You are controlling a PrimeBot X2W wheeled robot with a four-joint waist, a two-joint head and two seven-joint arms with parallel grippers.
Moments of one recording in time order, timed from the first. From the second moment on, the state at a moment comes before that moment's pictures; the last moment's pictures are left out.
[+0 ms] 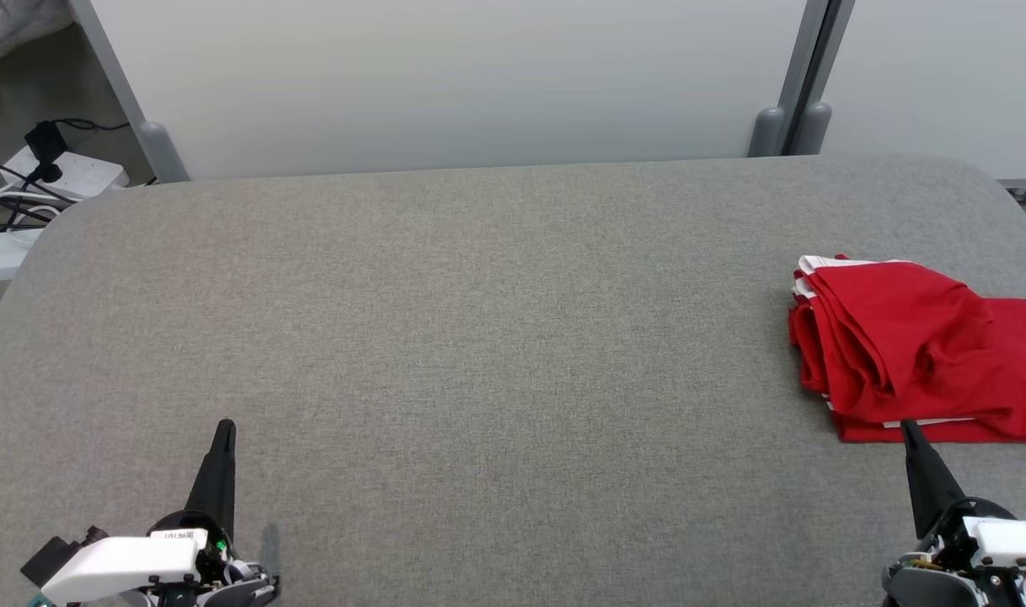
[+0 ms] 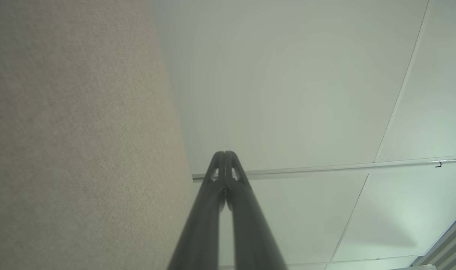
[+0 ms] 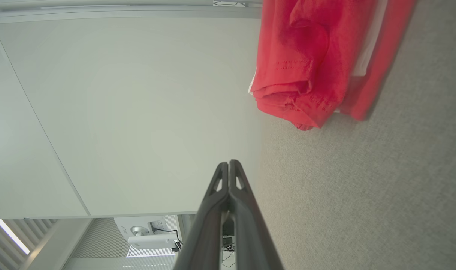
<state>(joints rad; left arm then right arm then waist) -0.05 0.04 0.08 0.27 -1.60 -0.12 0.11 -0.06 -0.04 -0.12 0.27 1.62 0.13 0.09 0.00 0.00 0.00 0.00</state>
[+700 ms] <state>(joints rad) -0.05 0.04 0.08 0.27 -1.60 -0.12 0.11 -0.06 -0.04 -0.12 0.27 1.62 0.13 0.09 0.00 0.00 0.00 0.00</state>
